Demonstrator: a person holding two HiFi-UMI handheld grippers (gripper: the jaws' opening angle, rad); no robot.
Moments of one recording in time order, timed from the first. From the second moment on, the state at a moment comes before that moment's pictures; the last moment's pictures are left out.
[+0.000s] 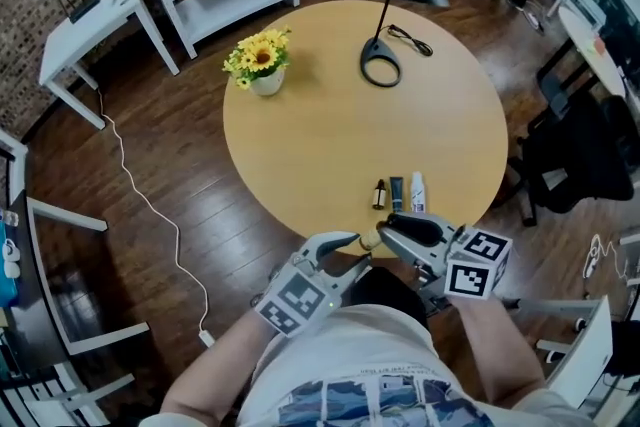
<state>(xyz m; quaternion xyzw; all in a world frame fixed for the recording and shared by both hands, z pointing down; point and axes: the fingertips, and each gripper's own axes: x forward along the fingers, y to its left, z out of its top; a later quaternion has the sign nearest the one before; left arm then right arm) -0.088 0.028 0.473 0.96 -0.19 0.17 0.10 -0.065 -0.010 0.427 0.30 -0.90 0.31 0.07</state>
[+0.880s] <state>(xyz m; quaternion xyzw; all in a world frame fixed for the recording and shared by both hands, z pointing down) -0.125 -0.086 0.505 0.87 -0.35 0.15 0.32 0.031 -0.317 0.532 0.36 -0.89 0.13 0.23</state>
